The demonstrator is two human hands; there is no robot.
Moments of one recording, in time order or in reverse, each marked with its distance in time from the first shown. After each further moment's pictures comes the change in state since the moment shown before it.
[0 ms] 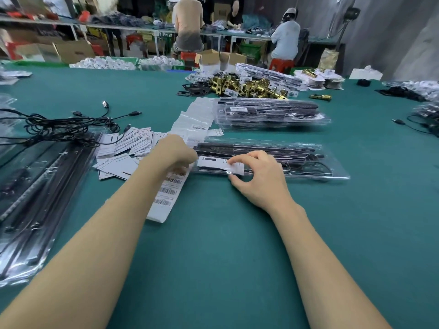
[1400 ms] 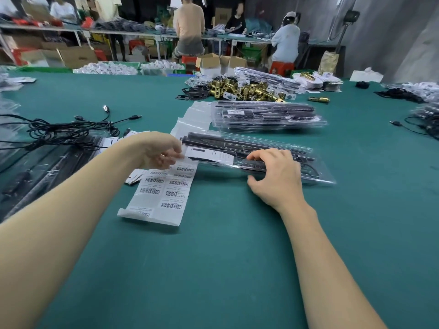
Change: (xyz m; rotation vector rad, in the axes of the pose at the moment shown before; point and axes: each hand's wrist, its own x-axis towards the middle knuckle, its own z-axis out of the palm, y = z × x) left_hand 0.013 -0.016 -0.030 -0.571 -0.265 -0.149; right_hand -0.002 0.017 -0.026 -0.137 0.081 0.057
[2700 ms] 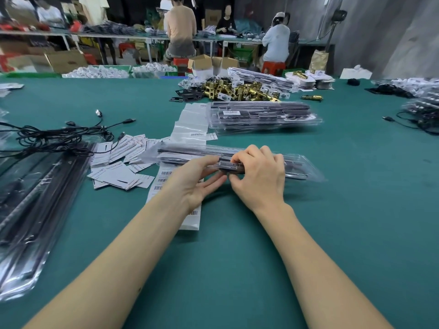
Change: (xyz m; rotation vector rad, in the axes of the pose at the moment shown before) left_hand -0.046 -0.024 0.095 -0.900 -0.064 0.034; right_hand -0.003 -0.039 0.017 -0.156 0.223 -0.101
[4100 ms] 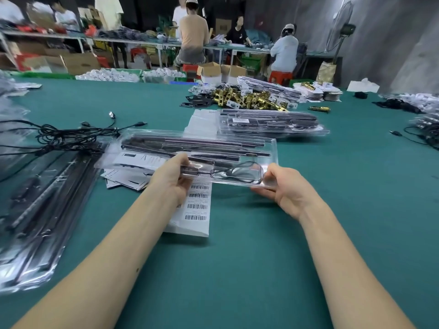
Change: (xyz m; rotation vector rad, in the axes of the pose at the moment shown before) left_hand 0.011 0.031 -0.035 -0.148 0.242 0.036; right_hand 0.015 0.036 -0.019 1.349 -0.445 0.906
